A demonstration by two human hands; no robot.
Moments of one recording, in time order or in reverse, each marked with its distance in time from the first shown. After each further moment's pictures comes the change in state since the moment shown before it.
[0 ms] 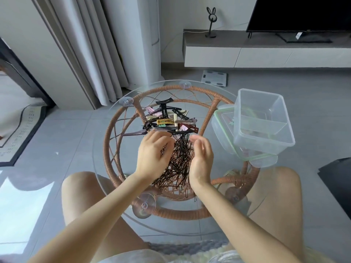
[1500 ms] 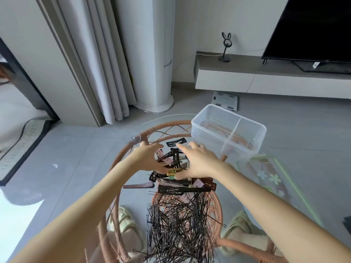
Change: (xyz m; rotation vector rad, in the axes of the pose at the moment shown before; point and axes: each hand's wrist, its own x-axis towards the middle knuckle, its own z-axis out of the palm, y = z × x) left_hand 0.149 -0.092 -0.021 0.307 -0.829 -0.545; right_hand 0.170 -0.032 0.075 -1.533 -1.012 -0.197
